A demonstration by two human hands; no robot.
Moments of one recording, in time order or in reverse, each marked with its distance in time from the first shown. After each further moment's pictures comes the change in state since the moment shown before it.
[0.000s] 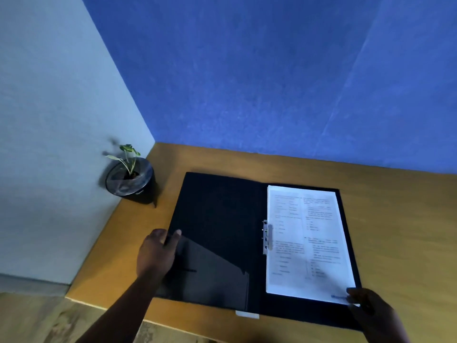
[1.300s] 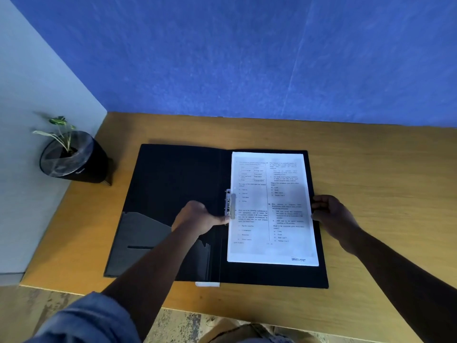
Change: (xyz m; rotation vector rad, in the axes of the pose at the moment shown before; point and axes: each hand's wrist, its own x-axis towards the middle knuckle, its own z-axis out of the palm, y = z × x) left_hand -0.046 0.131 0.115 0.173 -0.542 -0.136; right_hand 0.115 -0.044 -0.024 0.106 -0.153 0.006
